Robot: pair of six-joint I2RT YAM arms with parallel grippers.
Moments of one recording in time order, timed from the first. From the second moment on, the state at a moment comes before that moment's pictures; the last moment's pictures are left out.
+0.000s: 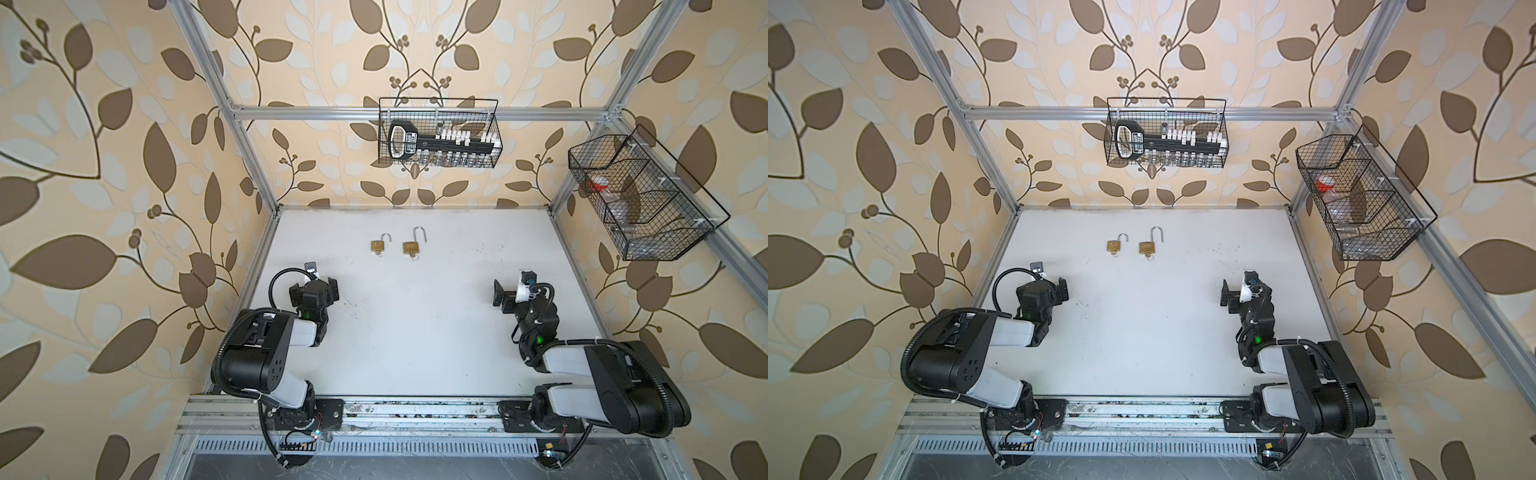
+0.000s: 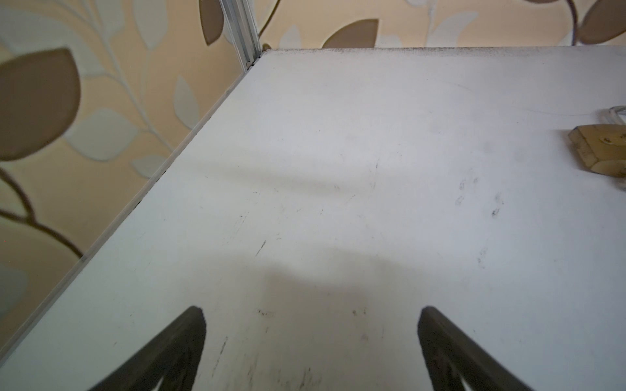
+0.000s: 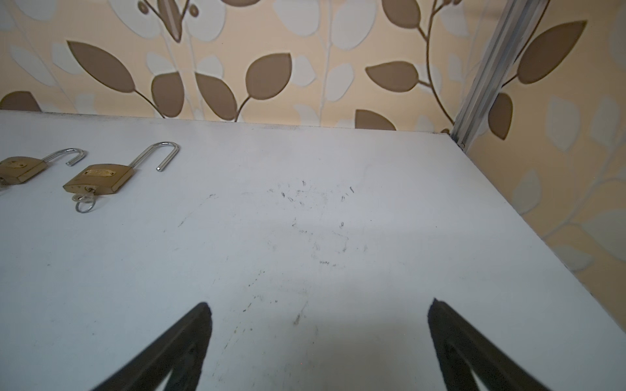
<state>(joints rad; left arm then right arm) -0.08 1.52 0.32 0.75 -0.39 -0.09 0.08 1.34 0.12 1.02 0.15 -0.04</state>
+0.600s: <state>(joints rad) -0.08 1.52 0.32 0.74 -0.39 -0.09 0.06 1.34 0.13 0.98 0.15 -0.04</state>
